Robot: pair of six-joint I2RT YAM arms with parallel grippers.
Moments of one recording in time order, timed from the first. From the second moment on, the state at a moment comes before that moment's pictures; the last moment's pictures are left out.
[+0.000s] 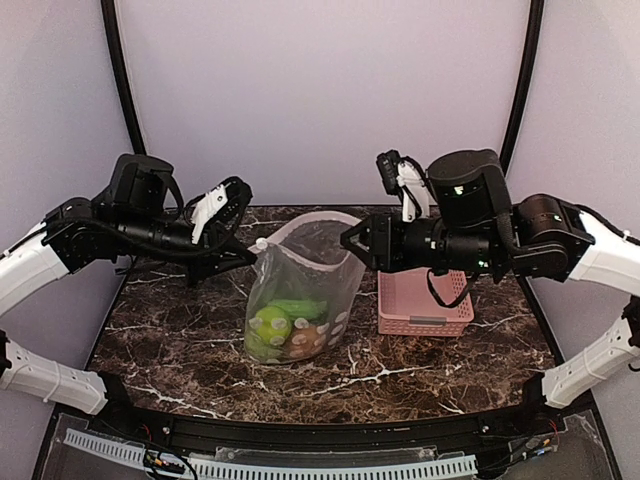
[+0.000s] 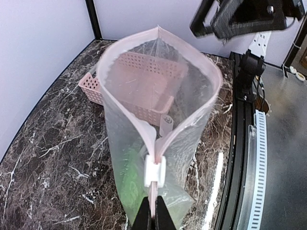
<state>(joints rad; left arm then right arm) -0.83 1.11 1.25 -0.69 0.31 0.21 1.27 1.31 1.43 -0.57 0.34 0.67</state>
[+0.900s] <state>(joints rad) -0.82 1.03 1.14 -0.73 0.53 0.40 1.12 1.71 1.99 -0.73 -0.44 -0.10</state>
